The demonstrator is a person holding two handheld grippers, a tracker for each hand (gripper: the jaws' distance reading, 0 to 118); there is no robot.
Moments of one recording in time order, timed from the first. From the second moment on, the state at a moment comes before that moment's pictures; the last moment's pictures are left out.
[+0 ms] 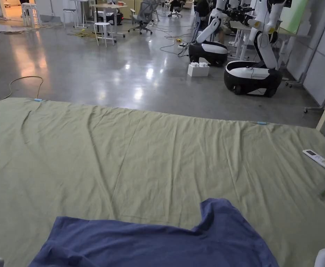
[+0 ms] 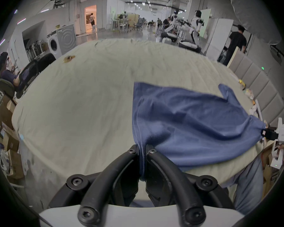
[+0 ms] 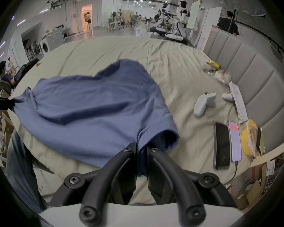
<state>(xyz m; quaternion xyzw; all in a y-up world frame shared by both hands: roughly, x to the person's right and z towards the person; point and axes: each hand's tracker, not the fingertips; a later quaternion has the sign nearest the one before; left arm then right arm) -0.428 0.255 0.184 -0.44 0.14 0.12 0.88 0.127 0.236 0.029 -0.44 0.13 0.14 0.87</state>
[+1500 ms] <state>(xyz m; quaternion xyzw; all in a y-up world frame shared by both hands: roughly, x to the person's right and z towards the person) -0.343 0.345 0.139 -0.08 0.20 0.00 0.98 0.008 0.338 0.033 0.00 0.10 0.05 0.99</state>
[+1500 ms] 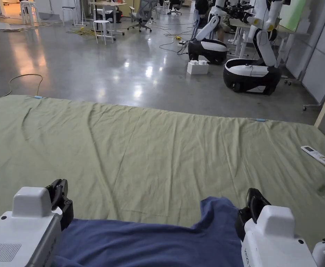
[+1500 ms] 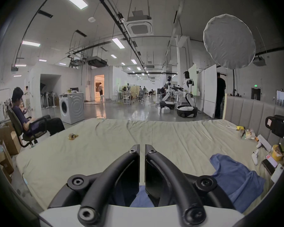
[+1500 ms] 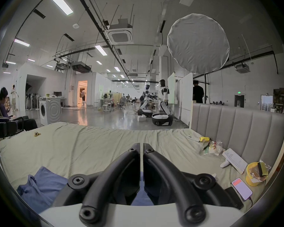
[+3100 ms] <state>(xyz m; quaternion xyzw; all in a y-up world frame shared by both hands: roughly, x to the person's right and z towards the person) -0.492 0.196 -0.036 -0.48 0.15 0.09 0.86 0.063 0.245 -0.104 -0.30 0.08 0.07 0.95</state>
